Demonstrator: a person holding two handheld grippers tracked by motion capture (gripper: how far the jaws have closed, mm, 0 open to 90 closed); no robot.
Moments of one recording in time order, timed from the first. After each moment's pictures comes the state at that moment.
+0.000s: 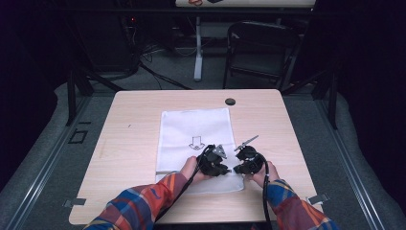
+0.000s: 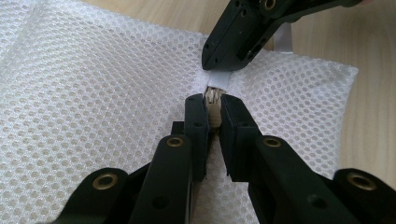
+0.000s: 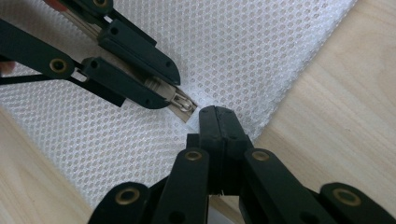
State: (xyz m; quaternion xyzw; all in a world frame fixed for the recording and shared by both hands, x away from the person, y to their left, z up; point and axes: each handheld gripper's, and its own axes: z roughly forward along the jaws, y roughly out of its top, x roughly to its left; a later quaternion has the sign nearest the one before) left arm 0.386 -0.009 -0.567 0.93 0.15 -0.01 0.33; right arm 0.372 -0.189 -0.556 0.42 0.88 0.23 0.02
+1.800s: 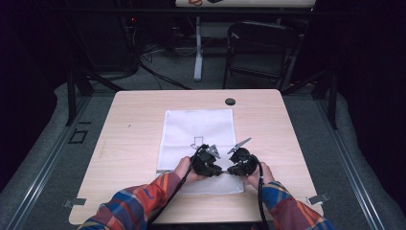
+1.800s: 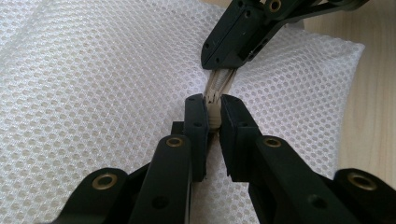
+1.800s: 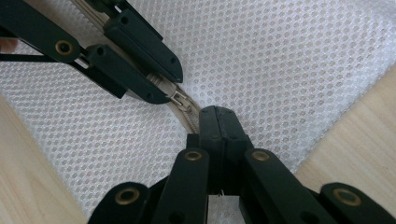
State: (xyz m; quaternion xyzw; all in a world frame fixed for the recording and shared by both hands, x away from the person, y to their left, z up) left arm 0.385 0.010 -0.565 0.94 0.16 -0.02 0.32; right arm 0.368 -0.171 -0.557 0.38 0.90 0.23 0.04
